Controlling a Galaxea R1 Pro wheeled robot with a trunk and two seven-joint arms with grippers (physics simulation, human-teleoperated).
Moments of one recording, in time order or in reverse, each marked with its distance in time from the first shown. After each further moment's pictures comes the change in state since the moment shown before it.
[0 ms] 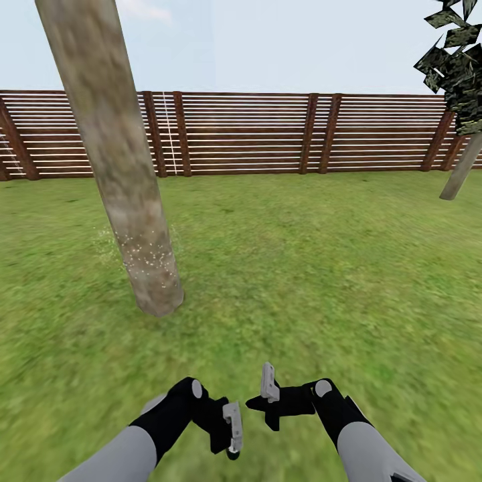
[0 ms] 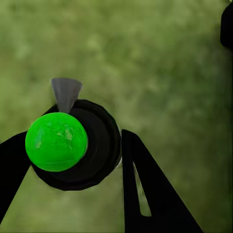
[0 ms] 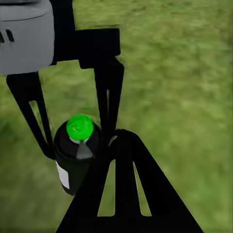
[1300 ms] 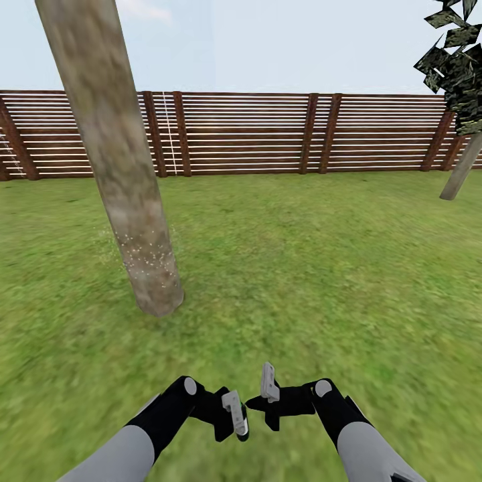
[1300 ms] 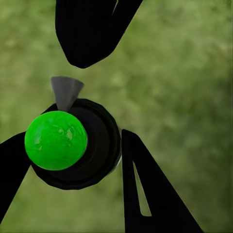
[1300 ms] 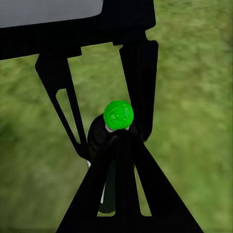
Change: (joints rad) left arm 0.000 0.000 0.095 0.010 0.071 -0.094 0.062; right arm 0.000 0.000 0.000 0.000 0.000 0.000 0.000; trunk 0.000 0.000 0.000
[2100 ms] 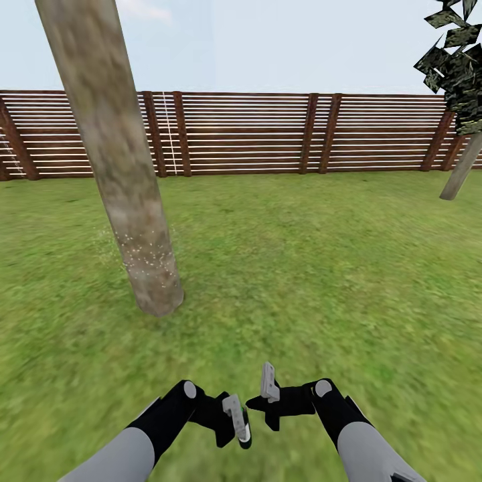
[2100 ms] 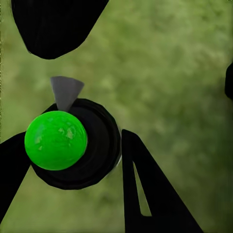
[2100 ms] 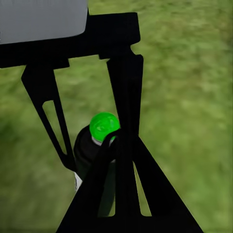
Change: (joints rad) left arm 0.001 -0.002 -0.005 0.038 0.049 -0.004 -0.001; right arm 0.000 0.000 -0.001 0.000 0.000 0.000 0.000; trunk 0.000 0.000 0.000
